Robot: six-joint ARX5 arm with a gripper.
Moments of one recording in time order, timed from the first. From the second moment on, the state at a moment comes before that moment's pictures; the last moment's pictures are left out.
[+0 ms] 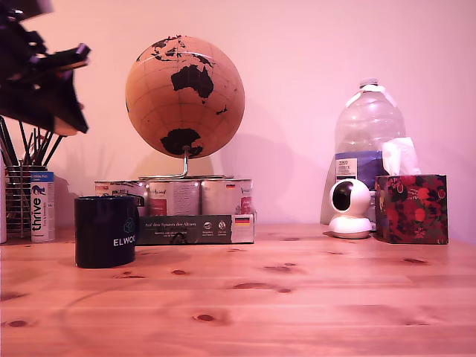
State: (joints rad) arm -0.21 1.35 0.98 -0.26 0.15 -0.03
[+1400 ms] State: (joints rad) arm -0.21 1.87 1.49 -0.67 0.08 0.05
